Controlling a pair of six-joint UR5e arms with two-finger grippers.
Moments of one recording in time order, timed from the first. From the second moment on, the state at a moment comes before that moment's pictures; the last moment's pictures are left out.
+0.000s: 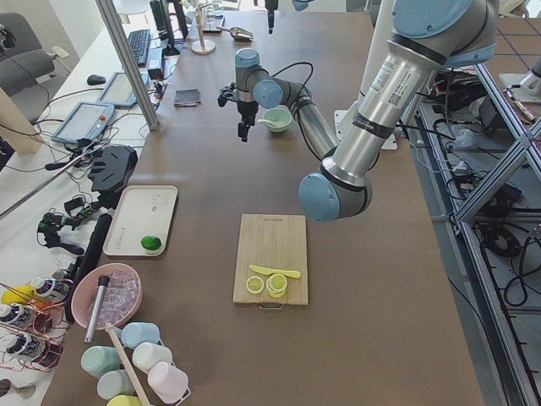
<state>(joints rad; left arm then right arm) -0.86 -2.06 -1.89 -1.41 -2.07 -0.62 1.23 -1.72 1.80 -1.24 2.28 0.45</state>
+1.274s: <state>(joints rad) -1.33 -1.50 -1.90 -1.42 -2.36 0.07 1.37 -1.72 1.73 -1.23 2.34 0.32</state>
